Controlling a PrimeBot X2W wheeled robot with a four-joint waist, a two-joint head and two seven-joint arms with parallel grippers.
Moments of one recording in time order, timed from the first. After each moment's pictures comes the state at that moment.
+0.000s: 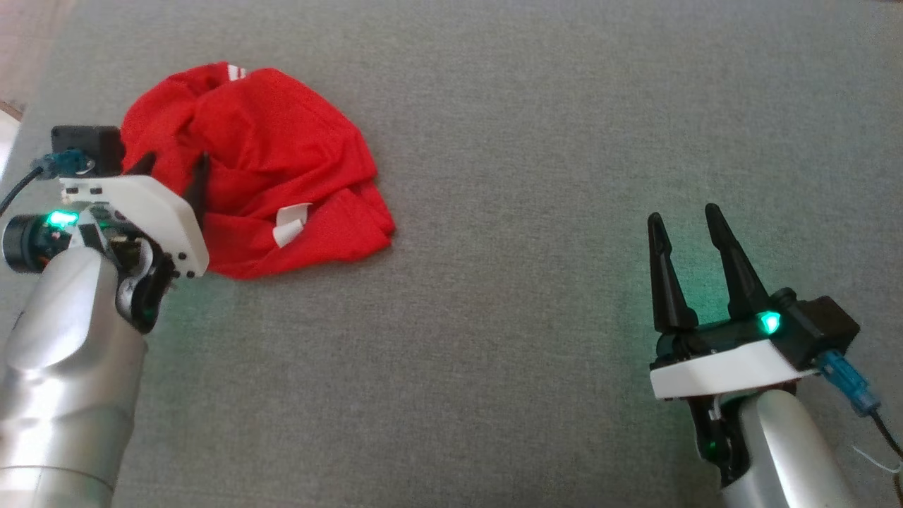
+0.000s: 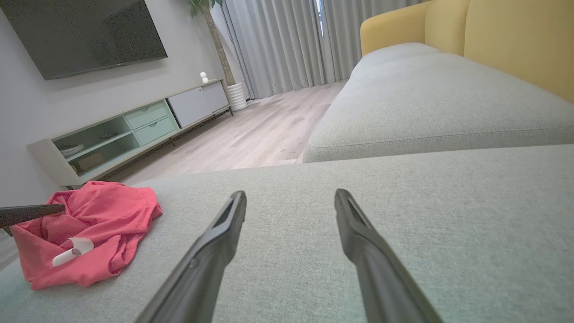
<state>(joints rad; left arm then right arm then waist) -0.73 0.30 -0.24 0.75 -0.42 -0.13 0.31 -0.14 -0.05 0.15 0.15 0.21 0.12 -0.25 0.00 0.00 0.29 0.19</state>
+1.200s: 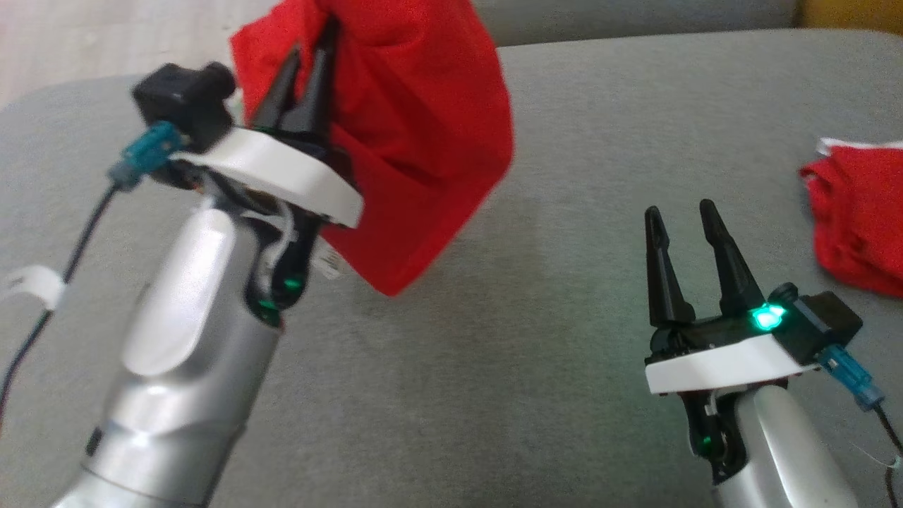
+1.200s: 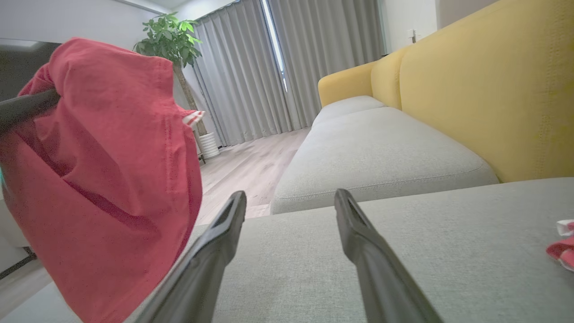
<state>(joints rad) -0.69 0.18 -0.43 0.21 -0.61 -0.02 0.09 -0.15 -0.05 0.17 0.16 0.30 0.12 -0.25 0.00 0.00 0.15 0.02</state>
